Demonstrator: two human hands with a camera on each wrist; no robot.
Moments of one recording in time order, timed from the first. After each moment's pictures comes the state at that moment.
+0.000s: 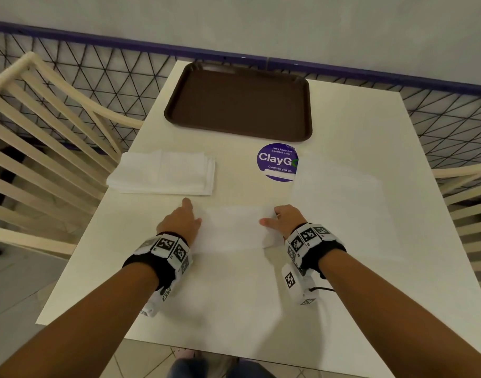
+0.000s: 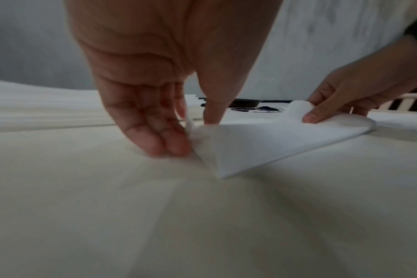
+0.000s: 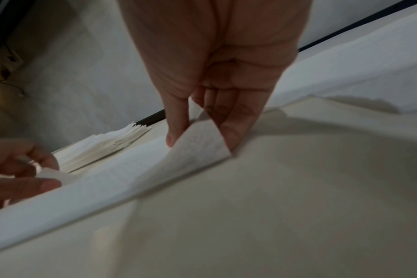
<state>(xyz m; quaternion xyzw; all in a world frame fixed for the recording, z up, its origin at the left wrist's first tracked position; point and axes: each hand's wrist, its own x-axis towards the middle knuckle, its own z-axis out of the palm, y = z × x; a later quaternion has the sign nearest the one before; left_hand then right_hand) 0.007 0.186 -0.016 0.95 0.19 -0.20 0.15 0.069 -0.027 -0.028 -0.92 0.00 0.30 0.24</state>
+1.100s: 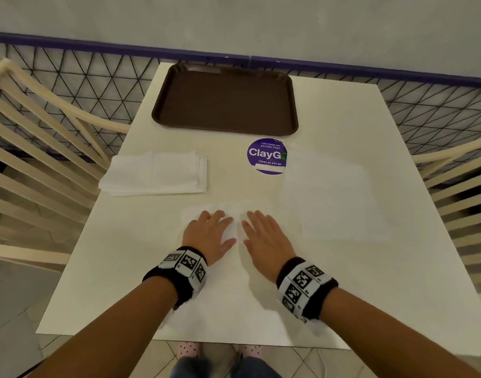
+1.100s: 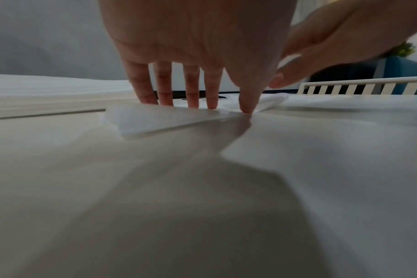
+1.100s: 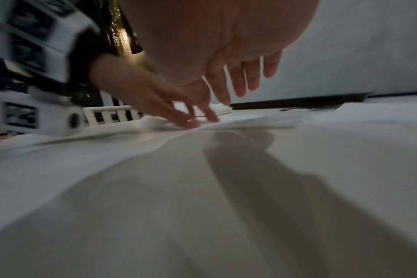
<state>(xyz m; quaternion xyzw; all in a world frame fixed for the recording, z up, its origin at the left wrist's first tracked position) -0.018 0.154 -0.036 0.98 -0.11 -0.14 0.05 -0.021 -0.006 -0.035 -0.97 -0.23 0.04 0.03</state>
